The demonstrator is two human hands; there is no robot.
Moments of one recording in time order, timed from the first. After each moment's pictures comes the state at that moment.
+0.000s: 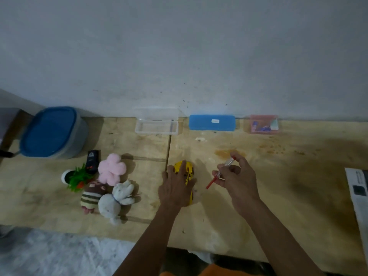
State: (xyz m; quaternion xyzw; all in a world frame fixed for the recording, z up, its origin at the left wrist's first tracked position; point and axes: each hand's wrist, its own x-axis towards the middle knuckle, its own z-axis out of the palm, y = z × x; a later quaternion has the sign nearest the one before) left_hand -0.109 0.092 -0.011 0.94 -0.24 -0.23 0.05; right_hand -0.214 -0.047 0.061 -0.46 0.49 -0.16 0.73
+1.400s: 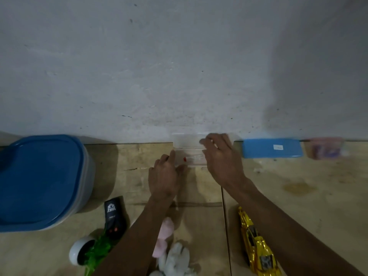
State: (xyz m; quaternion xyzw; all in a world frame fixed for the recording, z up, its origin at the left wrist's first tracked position) left_hand 0.193 0.144 -0.062 0.92 -0.32 -0.19 0.13; right_hand 0.093 -0.002 -0.027 -0.96 0.22 -0.13 0.09
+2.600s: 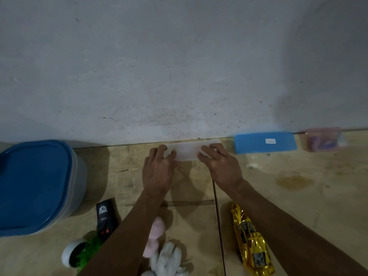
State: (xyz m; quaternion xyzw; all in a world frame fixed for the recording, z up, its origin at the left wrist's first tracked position) left_hand 0.193 0.129 -0.070 0.90 -0.43 -0.04 0.08; right_hand 0.049 -0.020 -0.057 -0.98 0.19 -0.03 0.08
